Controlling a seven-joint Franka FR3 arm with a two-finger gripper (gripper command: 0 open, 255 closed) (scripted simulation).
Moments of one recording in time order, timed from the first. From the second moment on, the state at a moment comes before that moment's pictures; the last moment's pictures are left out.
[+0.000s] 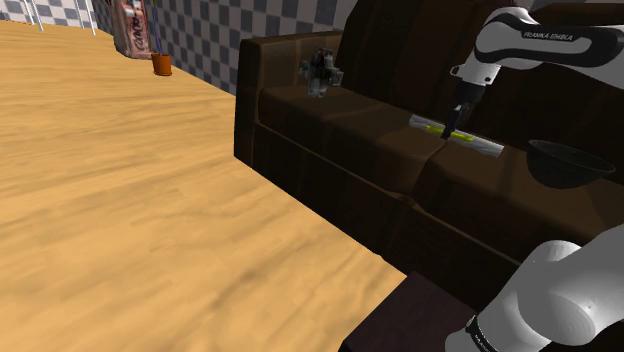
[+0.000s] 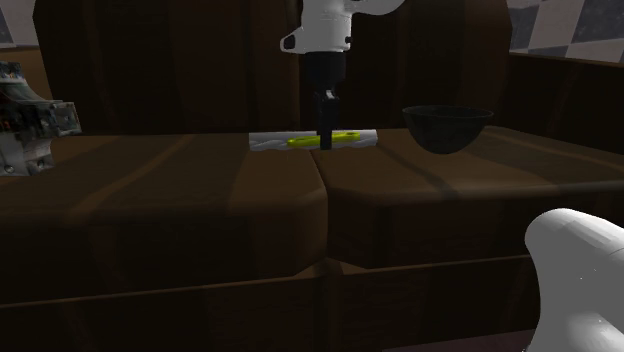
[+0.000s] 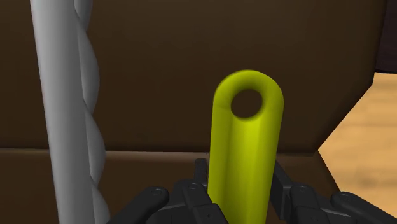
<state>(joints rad) 0.02 -0.35 -0.49 -1.92 -0.14 1.60 -0.59</state>
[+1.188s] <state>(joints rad) 0.03 -0.25 -0.50 -1.58 -0.10 1.36 -0.62</state>
